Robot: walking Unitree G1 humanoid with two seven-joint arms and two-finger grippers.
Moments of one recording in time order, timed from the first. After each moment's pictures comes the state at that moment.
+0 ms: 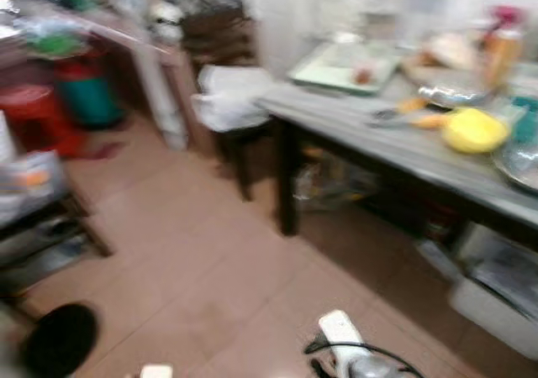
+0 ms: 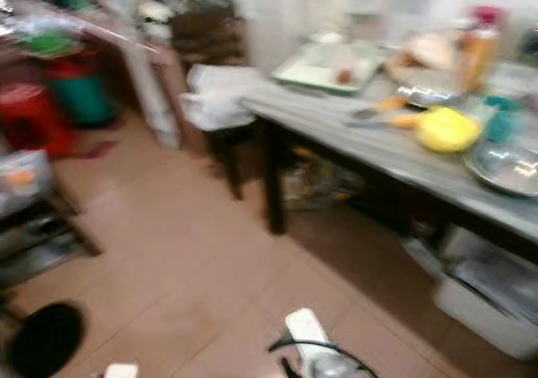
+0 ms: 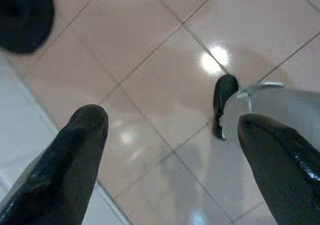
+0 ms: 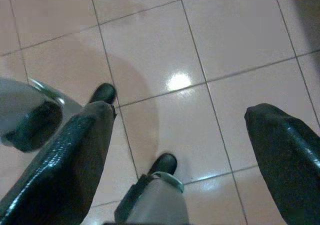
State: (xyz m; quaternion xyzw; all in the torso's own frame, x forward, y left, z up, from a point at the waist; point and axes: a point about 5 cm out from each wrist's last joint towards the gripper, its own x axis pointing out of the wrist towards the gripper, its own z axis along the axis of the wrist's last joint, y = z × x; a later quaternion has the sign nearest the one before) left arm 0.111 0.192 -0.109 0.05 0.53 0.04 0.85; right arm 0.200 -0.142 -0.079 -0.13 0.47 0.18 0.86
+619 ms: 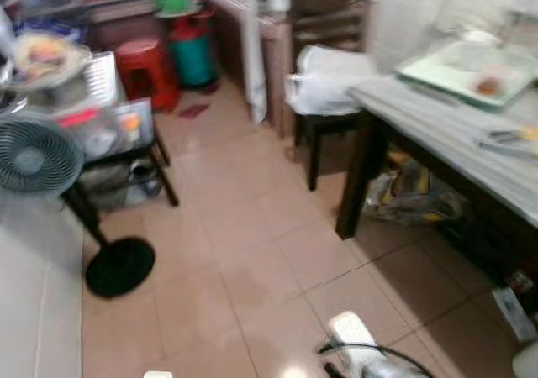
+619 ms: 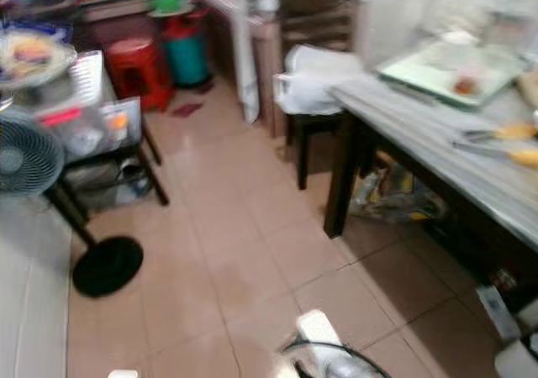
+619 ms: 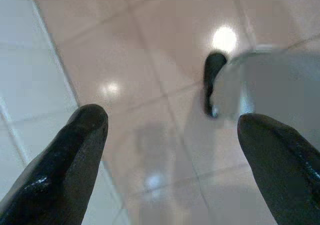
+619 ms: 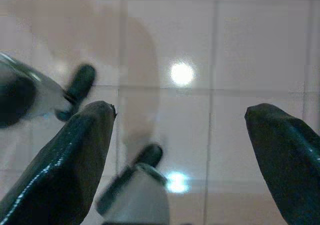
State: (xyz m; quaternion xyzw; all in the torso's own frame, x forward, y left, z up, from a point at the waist) left arm 0.101 0.198 -0.112 0.05 0.55 0.05 0.83; right arm 0.204 -0.140 -0.077 -0.13 0.47 0.19 0.85
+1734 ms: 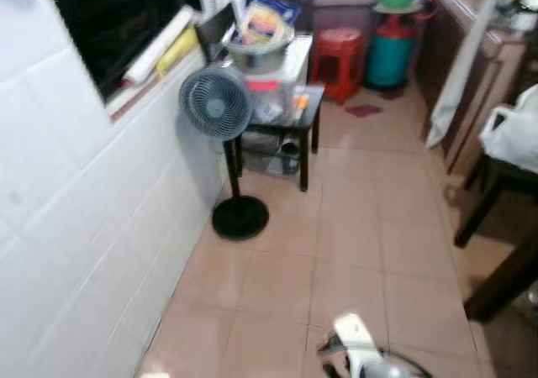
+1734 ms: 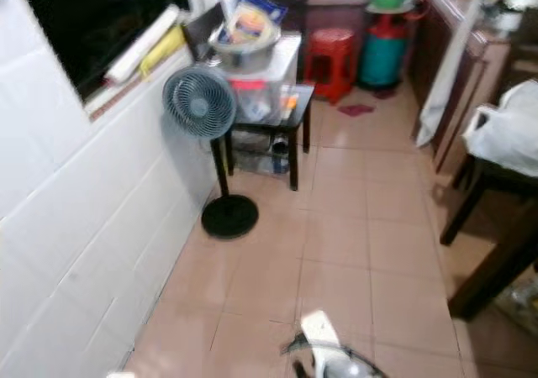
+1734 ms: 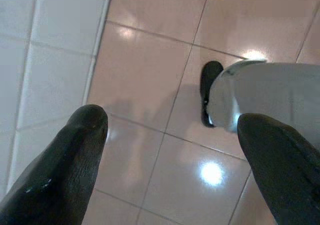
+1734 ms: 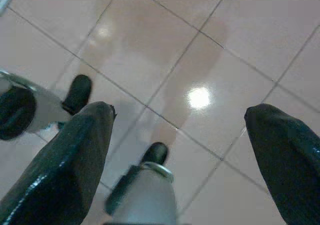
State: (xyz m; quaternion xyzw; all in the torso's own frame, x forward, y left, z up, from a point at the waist) left arm 0.105 0.196 -0.111 0.04 0.54 0.06 0.84; right arm 0.196 -0.147 -0.081 -0.09 0.48 0.15 0.86
